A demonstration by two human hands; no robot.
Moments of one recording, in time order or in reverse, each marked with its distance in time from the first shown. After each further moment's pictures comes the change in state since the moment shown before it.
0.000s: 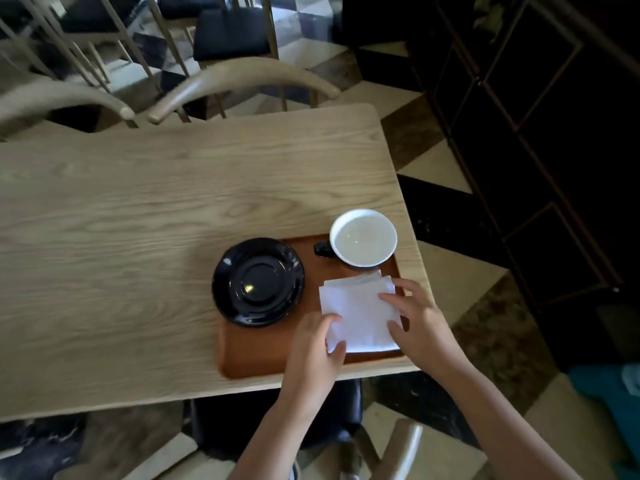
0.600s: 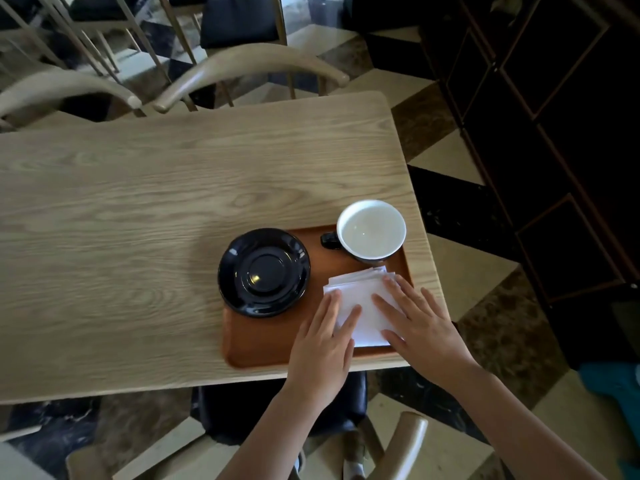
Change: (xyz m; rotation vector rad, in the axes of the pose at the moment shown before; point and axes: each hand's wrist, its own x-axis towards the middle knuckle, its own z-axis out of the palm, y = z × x) left_hand -0.004 -0.018 0.013 0.564 -0.147 0.222; right_hand -0.003 0.029 0.019 -0.684 -0.039 -0.363
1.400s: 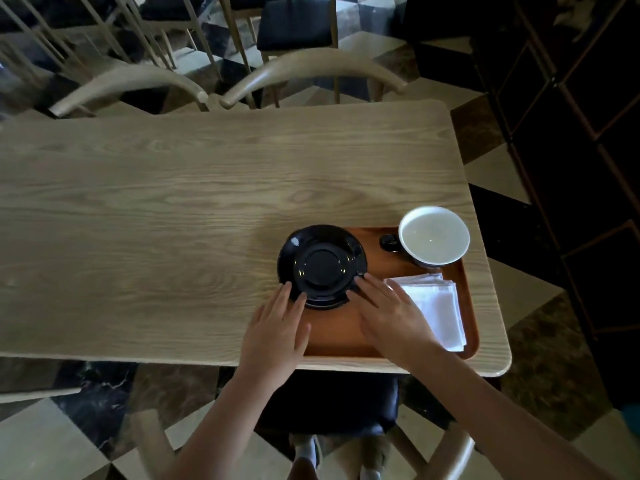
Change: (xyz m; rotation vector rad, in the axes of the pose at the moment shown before) left_hand -0.048 -0.114 -0.048 0.073 -0.054 -0.273; right_hand 0.070 -0.094 0.003 0.079 0.172 -0.243
